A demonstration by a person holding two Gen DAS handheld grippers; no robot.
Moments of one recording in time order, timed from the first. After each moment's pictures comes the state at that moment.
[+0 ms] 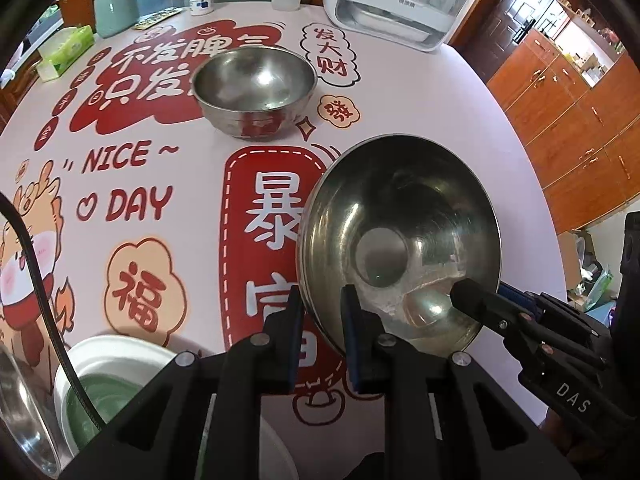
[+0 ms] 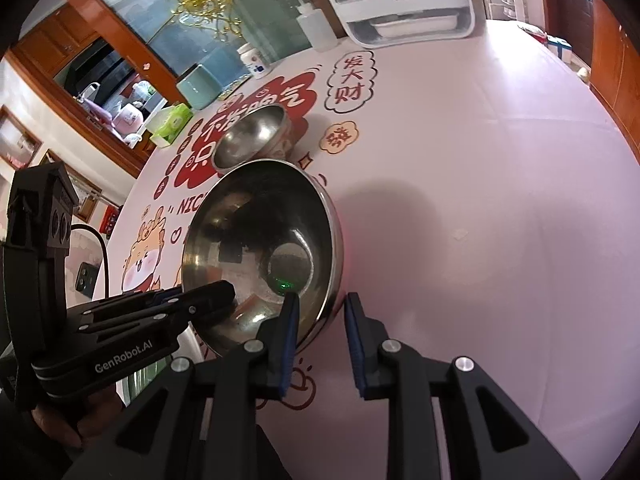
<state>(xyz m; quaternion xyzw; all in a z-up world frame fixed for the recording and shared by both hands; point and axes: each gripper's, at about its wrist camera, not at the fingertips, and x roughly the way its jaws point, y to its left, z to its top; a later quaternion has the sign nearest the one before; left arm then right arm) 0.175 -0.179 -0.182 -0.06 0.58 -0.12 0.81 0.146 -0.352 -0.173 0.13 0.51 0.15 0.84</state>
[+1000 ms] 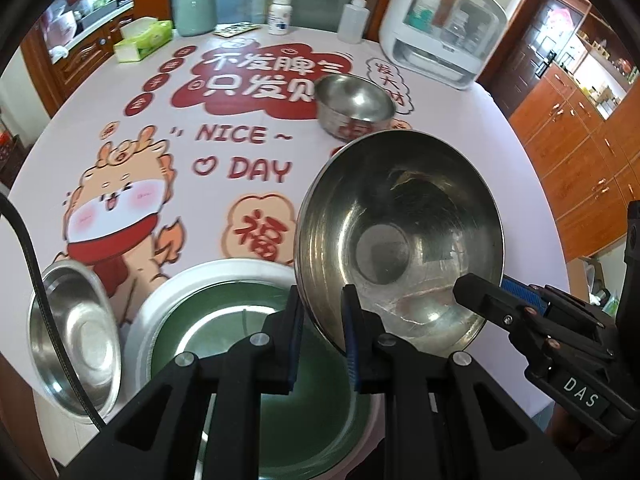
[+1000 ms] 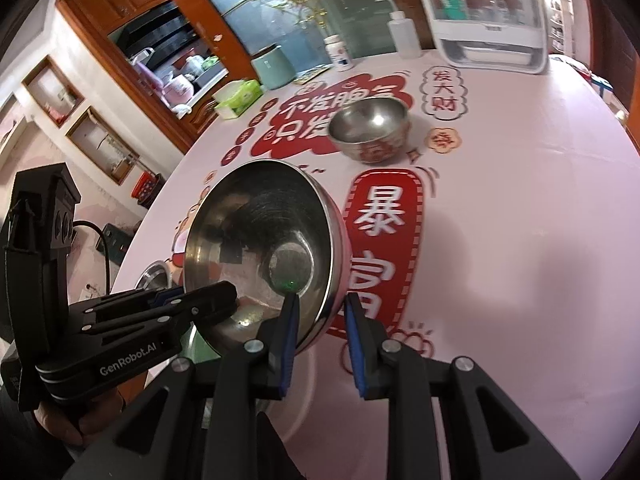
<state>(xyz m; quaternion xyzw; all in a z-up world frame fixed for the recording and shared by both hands) 0.097 -0.082 -0.142 -0.08 0.54 -0.06 0.83 0.097 -0.253 -0.136 0.08 0.49 0.22 0.84</state>
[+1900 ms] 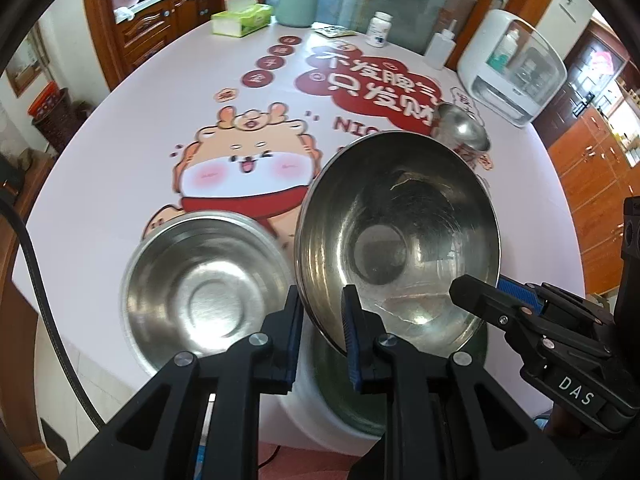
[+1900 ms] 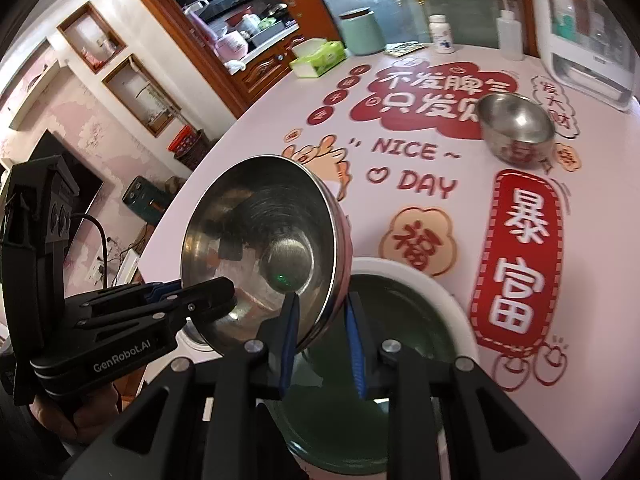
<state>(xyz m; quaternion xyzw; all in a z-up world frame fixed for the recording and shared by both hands) 0.048 0.058 -0.142 -0.13 0.54 0.02 0.83 0.082 -0.112 -0.137 0.04 0.51 0.30 0.80</state>
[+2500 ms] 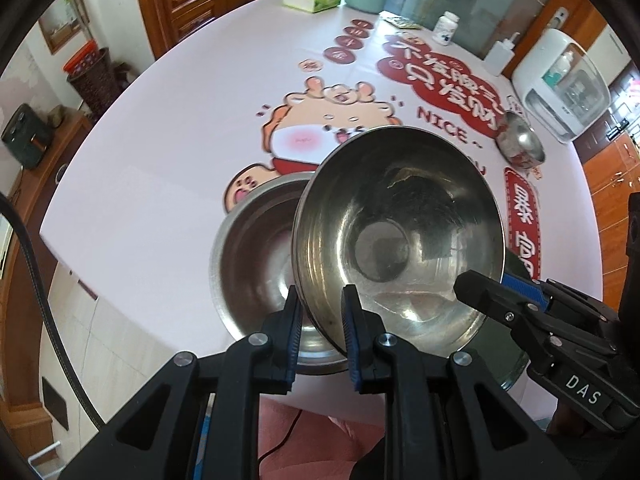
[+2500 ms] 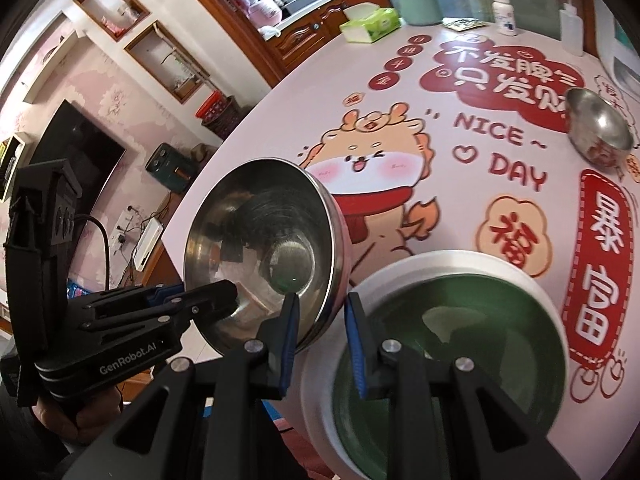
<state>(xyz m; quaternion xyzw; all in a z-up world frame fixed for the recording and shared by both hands) 0.017 0.128 -0.159 -0.16 0.57 0.08 0.80 0.073 -0.032 -0.155 0.02 0.55 0.35 0.76</state>
